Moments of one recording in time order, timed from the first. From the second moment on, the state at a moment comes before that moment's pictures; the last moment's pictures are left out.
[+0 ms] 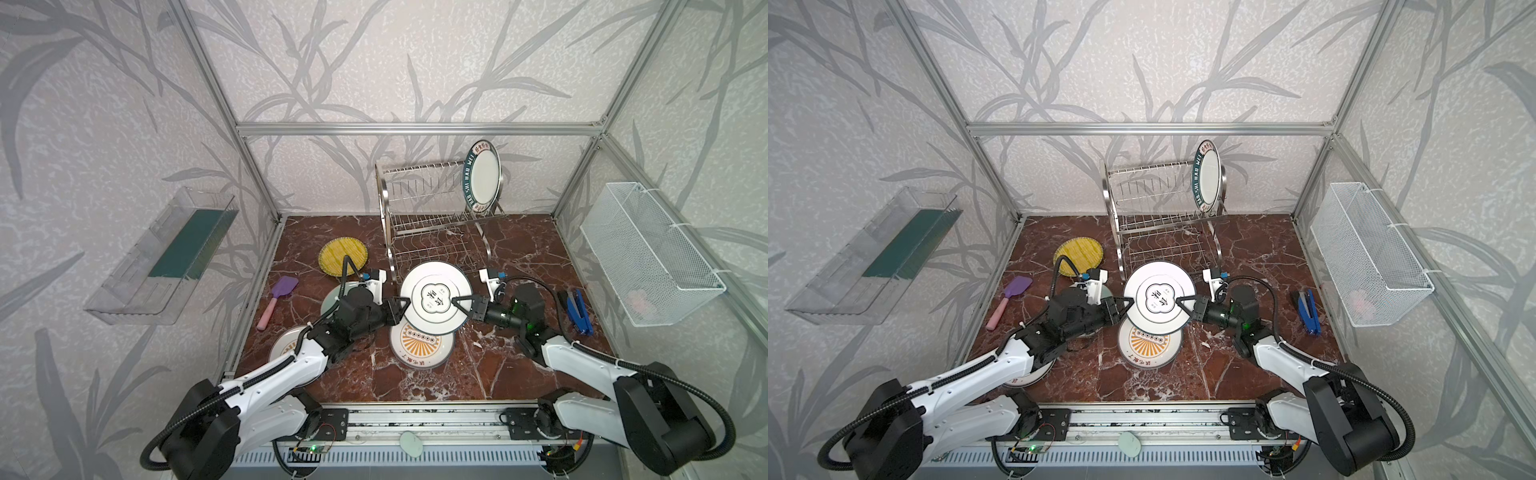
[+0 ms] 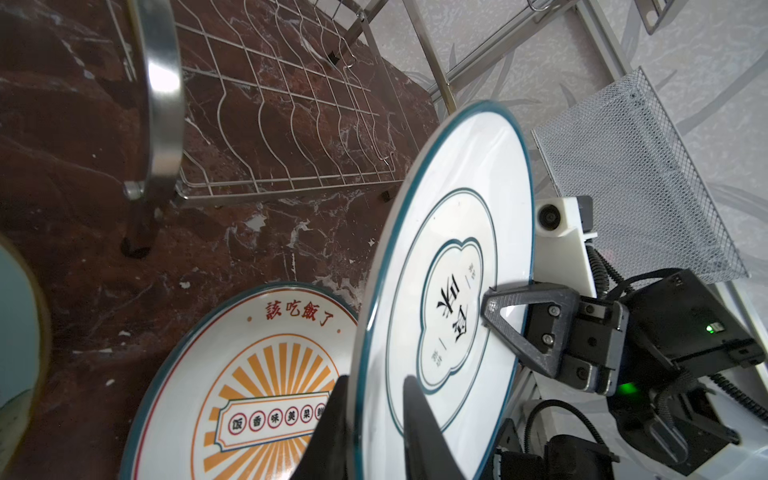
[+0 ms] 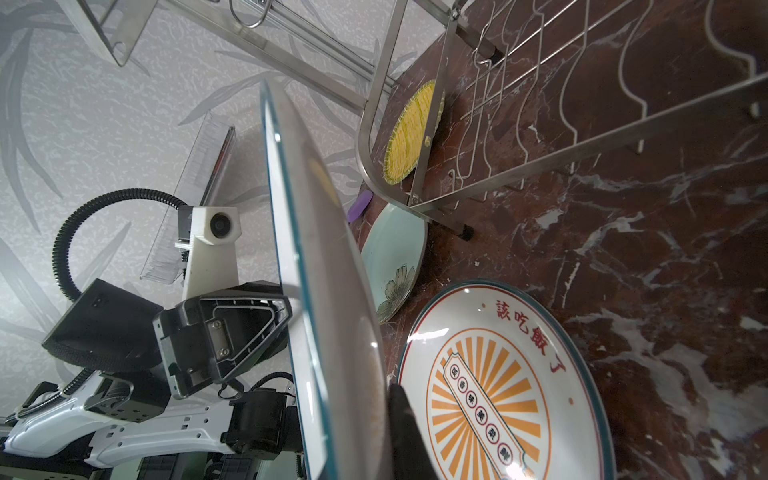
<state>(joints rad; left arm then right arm) -0.67 1.08 0.53 0.16 0.19 -0.83 0.37 1.20 0.36 0.57 -0.71 0.90</state>
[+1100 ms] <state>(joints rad) -0.68 1.05 0.53 0.16 0.20 -0.81 0.37 1.05 0.36 0.38 -0.60 0.83</state>
